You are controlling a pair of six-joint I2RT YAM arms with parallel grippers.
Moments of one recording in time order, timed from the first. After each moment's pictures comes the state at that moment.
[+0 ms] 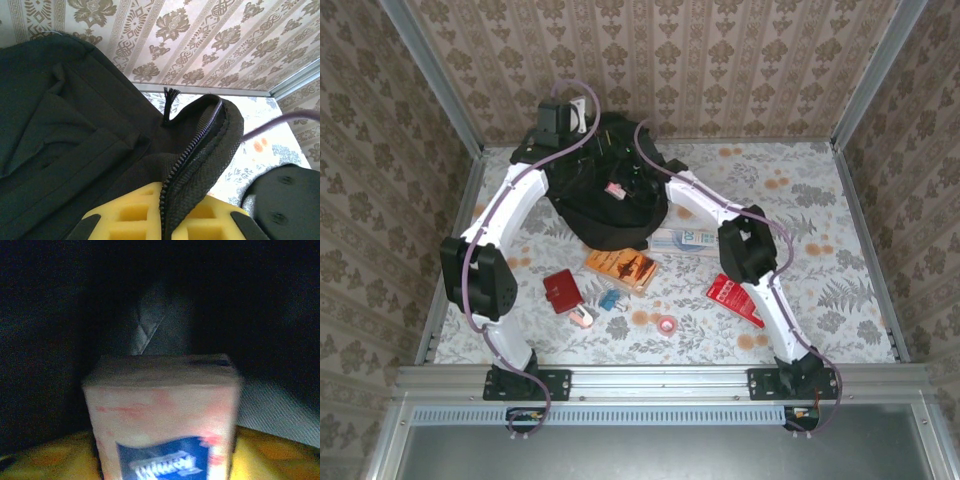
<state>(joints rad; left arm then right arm) -0.34 1.79 1.71 -0.43 0.28 -0.39 0.56 2.47 2.24 -0.51 -0.15 1.10</state>
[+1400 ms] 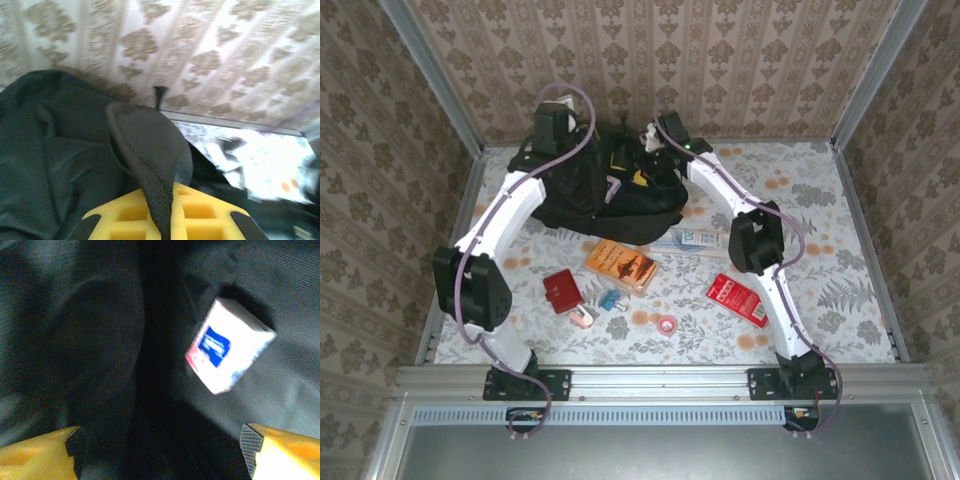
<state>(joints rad) -0.34 1.73 1.62 -0.34 0.05 -0.45 0.42 2.47 2.39 -0.66 -0.63 0.75</state>
